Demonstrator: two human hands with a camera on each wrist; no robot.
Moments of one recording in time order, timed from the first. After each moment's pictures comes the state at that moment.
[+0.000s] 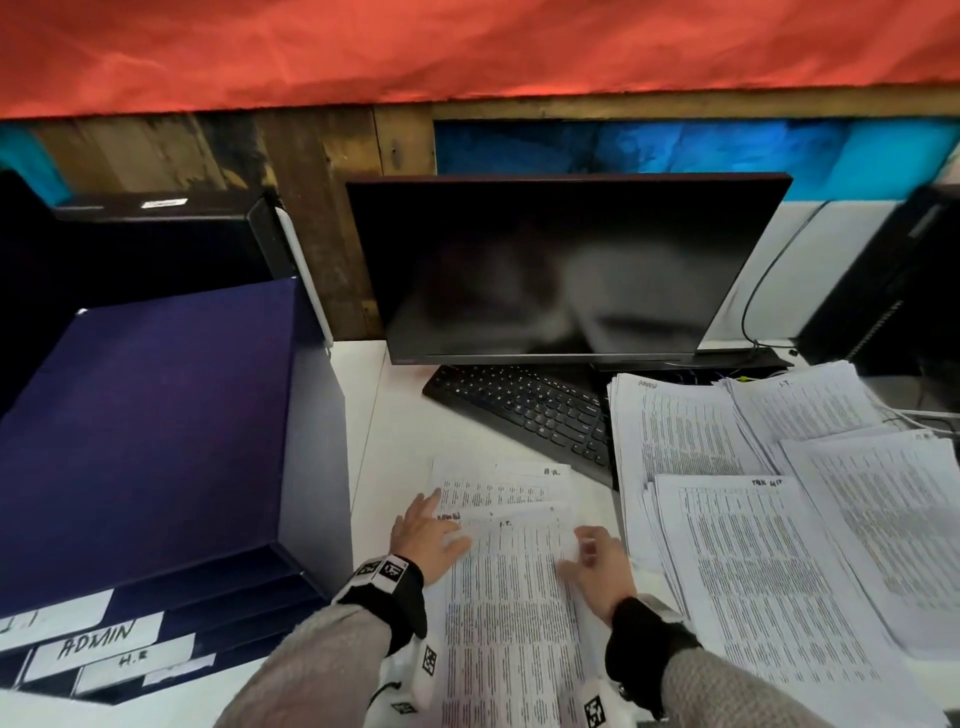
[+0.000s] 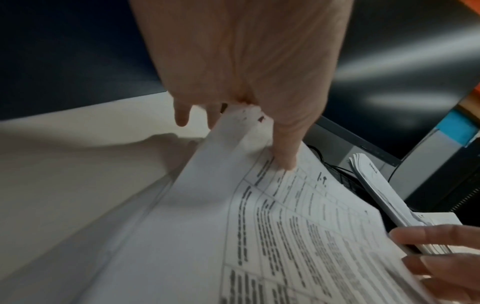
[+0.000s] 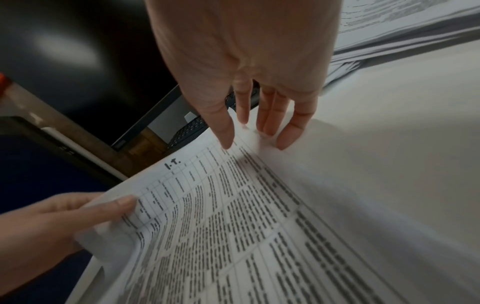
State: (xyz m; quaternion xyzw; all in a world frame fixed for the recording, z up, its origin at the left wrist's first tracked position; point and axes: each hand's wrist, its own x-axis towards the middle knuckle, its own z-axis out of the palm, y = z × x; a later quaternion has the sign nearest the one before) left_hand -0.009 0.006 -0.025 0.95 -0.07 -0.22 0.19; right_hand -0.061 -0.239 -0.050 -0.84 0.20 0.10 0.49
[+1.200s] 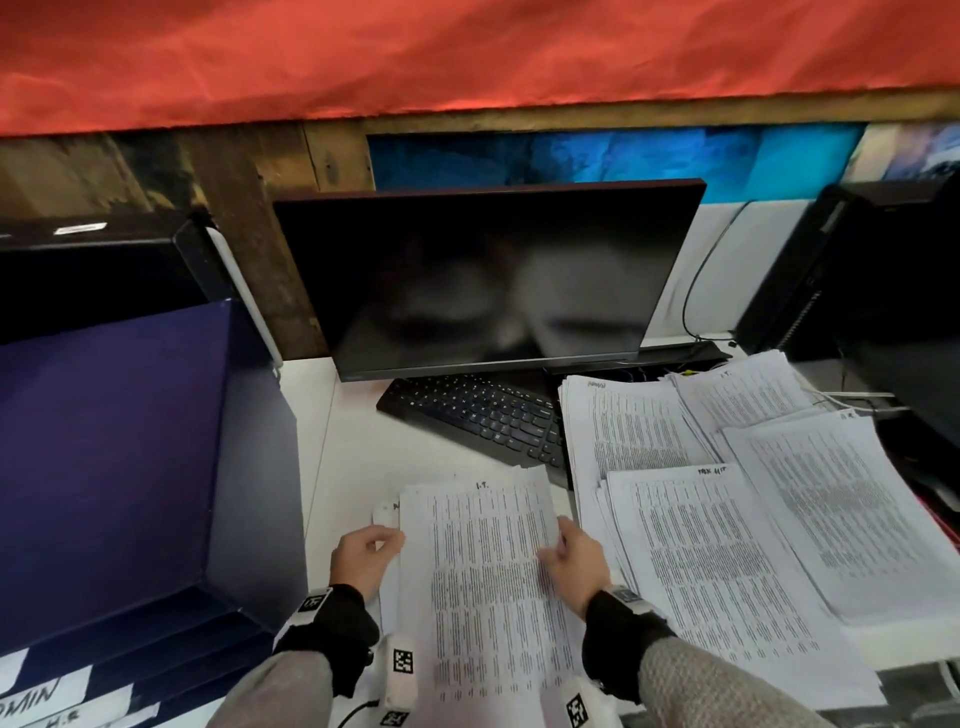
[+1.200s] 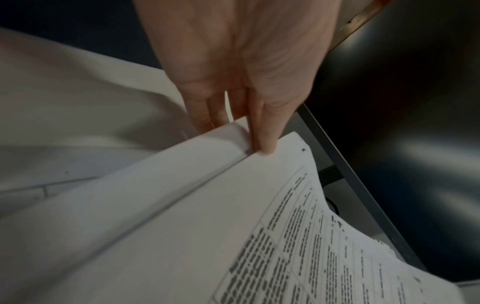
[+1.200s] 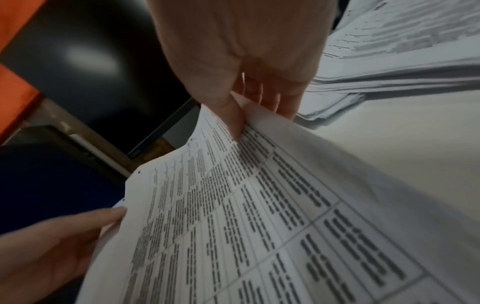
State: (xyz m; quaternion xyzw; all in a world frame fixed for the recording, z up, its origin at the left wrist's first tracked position) left_hand -0.011 0.014 -0.038 0.81 0.17 -0.08 0.56; right_hand -0.060 -0.254 -0.014 -0.90 0.14 0.07 0.41
